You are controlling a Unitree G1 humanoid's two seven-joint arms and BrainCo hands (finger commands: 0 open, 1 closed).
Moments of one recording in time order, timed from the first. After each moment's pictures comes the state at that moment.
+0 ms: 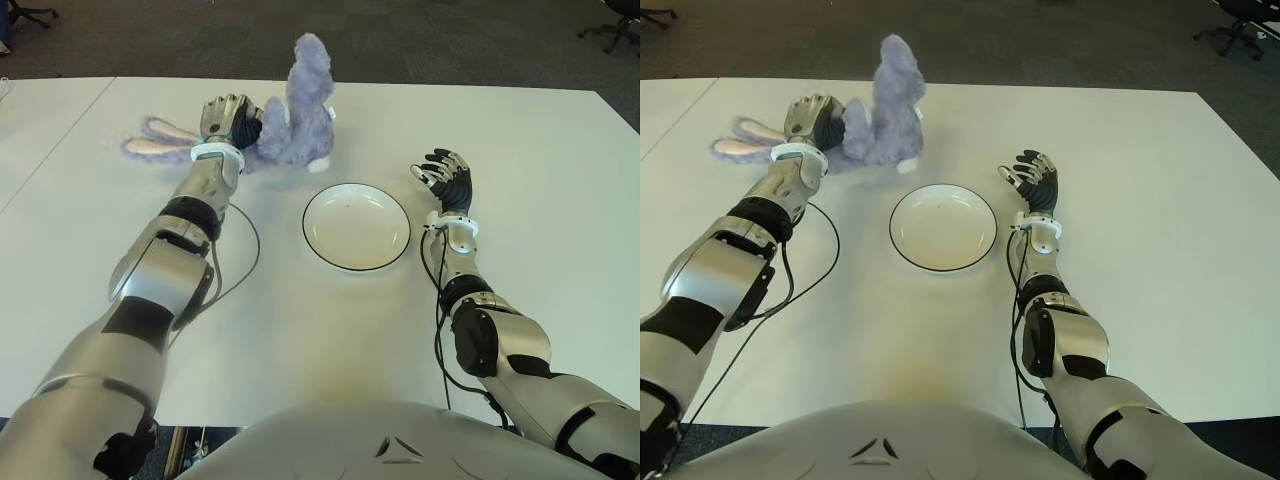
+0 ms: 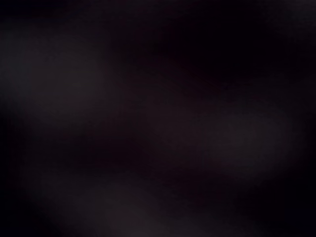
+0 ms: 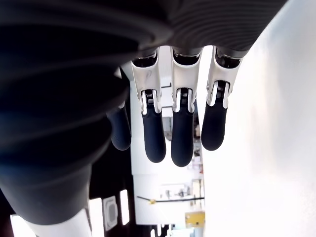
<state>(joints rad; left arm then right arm) -0.94 0.36 -0.41 1.19 0.67 -0.10 0.46 -0.61 -0.08 -0.34 1.20 0.00 -0.63 -0.10</state>
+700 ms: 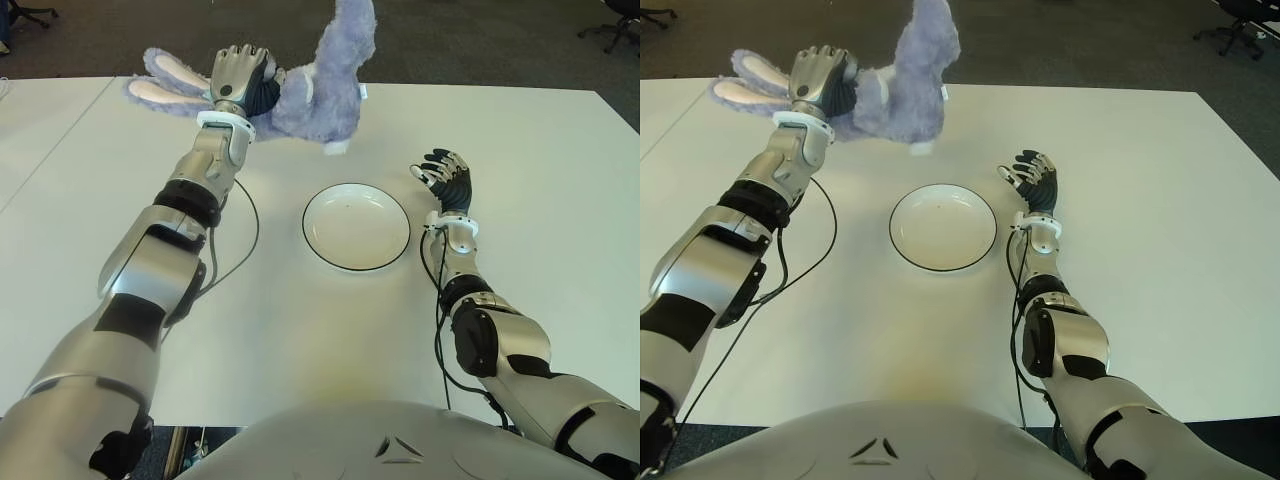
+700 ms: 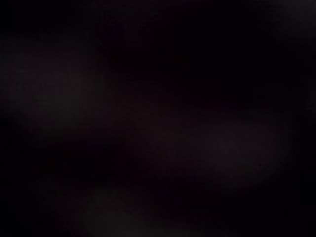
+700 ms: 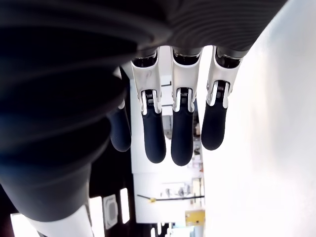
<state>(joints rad) -0.95 0.40 -0.43 0.90 0.74 -0.09 0.48 -0.61 -0.08 -0.33 1.20 0.00 -0.63 -0.09</state>
